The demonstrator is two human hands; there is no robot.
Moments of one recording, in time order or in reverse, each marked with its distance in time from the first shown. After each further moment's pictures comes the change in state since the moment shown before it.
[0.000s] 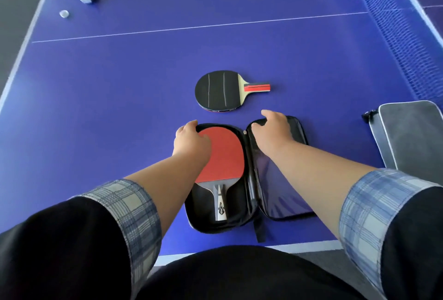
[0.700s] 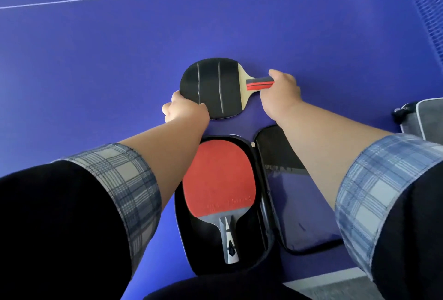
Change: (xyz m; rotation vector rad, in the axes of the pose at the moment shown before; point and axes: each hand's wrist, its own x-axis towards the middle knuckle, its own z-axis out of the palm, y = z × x) left_hand 0.153 0.037 0.027 -0.072 -0.010 -0.258; right_hand 0.147 -0.016 0.024 -0.147 0.076 0.126
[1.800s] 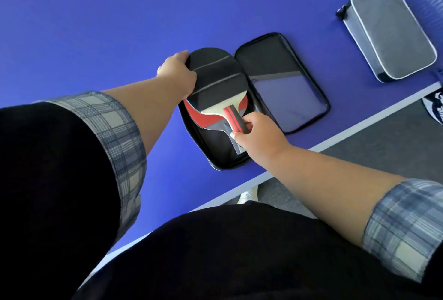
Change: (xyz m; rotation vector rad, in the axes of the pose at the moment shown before) left_hand -0.085 -0.076 -0.059 0.345 -0.303 0.620; right_hand -0.318 0.059 0.057 0.214 -0.084 0.034
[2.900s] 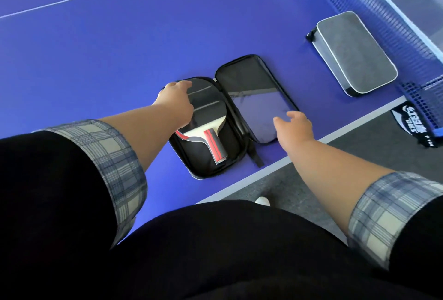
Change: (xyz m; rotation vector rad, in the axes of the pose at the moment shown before) left_hand -0.042 0.023 0.030 0.338 -0.031 0.078; right_hand 0.029 0.084 -0.083 0.217 0.337 0.444
